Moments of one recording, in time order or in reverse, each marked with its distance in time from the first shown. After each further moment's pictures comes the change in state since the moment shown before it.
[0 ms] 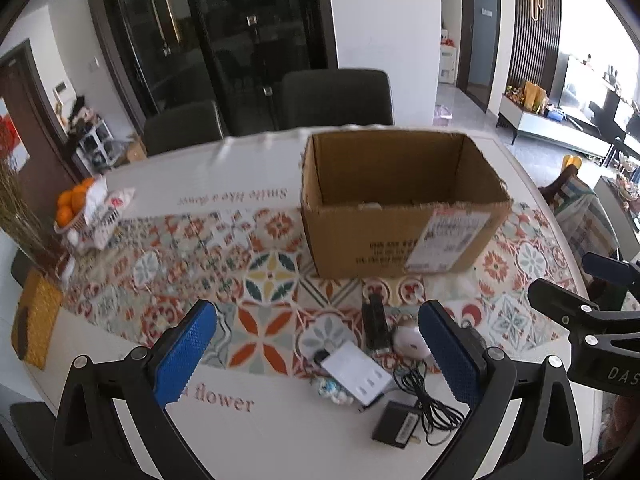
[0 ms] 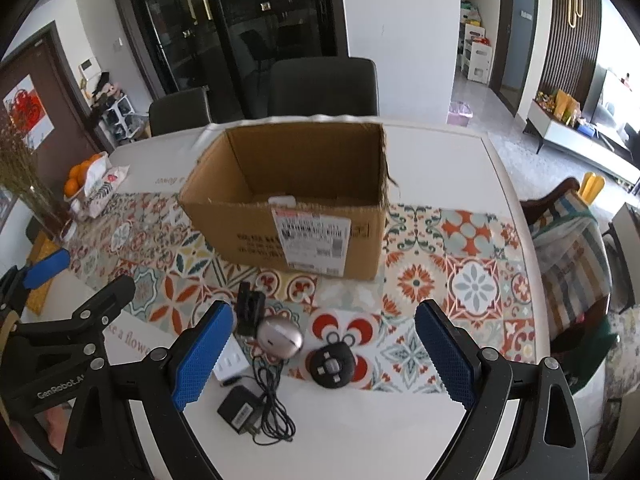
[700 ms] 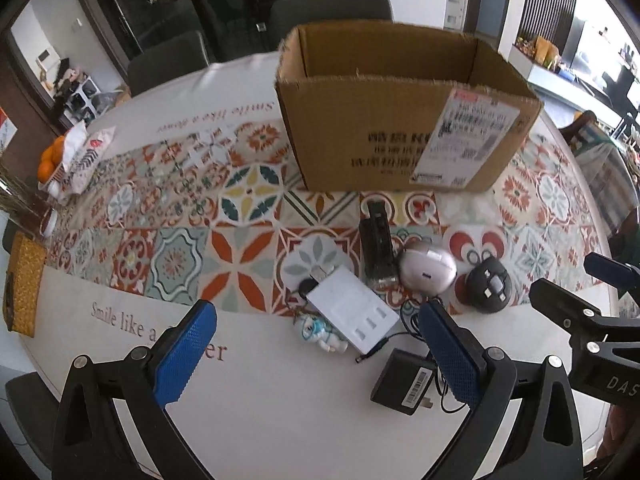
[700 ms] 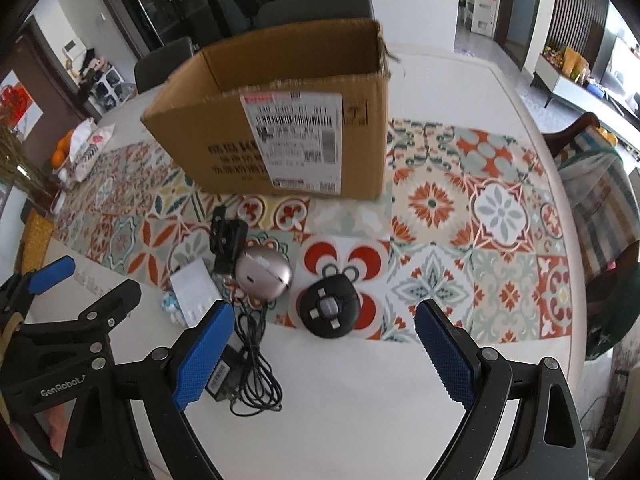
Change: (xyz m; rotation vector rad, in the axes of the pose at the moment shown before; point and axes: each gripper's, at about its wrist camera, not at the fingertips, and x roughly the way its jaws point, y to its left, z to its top) left arm 0.064 -0.016 -0.049 0.010 0.230 0.007; right arm 0.061 -0.011 -0.051 0.032 0.182 0.024
